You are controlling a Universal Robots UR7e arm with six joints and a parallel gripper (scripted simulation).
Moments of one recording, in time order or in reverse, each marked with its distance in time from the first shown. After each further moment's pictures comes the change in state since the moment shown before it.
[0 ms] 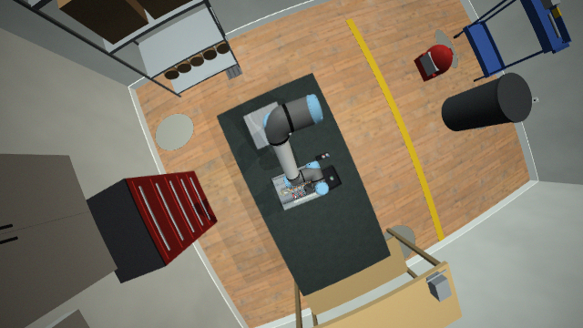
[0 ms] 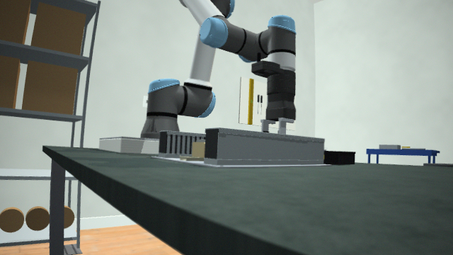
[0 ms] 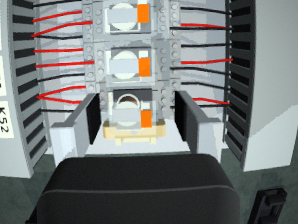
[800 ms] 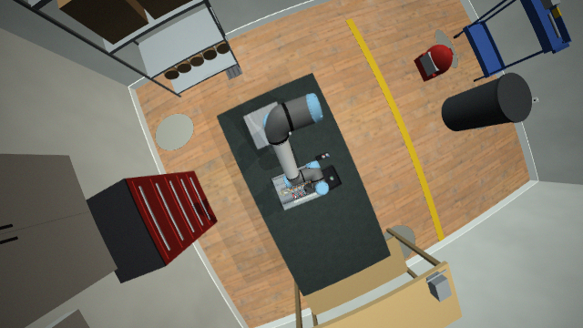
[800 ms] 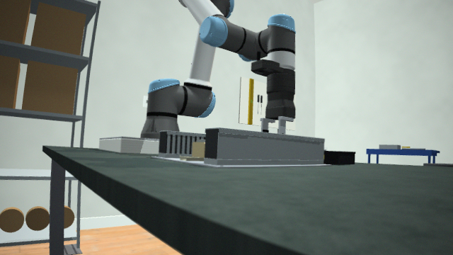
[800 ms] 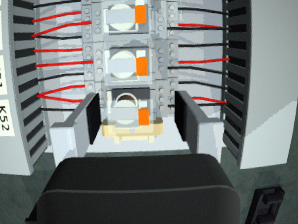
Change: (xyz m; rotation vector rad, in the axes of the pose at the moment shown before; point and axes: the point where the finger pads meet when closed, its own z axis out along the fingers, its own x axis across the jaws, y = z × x) arm 0.001 0.000 -0.004 0.000 0.000 0.000
